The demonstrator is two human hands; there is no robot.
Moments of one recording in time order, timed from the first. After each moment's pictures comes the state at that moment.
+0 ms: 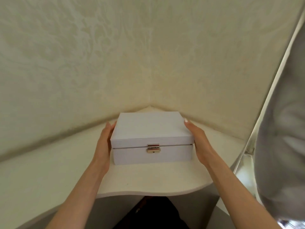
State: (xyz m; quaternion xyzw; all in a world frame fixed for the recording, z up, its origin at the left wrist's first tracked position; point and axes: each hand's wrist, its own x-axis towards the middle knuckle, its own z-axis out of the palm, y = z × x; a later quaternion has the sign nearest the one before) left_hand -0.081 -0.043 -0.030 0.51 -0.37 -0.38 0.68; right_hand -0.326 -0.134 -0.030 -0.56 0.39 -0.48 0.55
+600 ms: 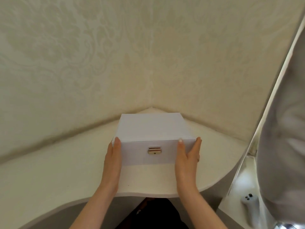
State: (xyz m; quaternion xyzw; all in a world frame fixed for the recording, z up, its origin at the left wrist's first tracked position) left_hand -0.109 -0.024 -0.060 0.60 -0.36 -0.29 0.66; right_hand -0.275 -0.057 -0.059 -0.48 0.49 -0.61 0.40
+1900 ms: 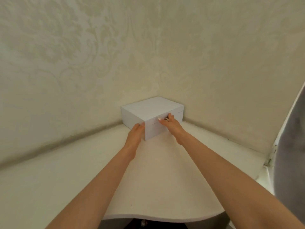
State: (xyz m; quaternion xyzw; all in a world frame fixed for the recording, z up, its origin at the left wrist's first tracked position) left_hand -0.088 -0.160 -0.044 0.59 -0.41 -0.38 0.59; right_hand -0.222 -0.255 -0.035 -0.65 0.44 -0.35 0.51
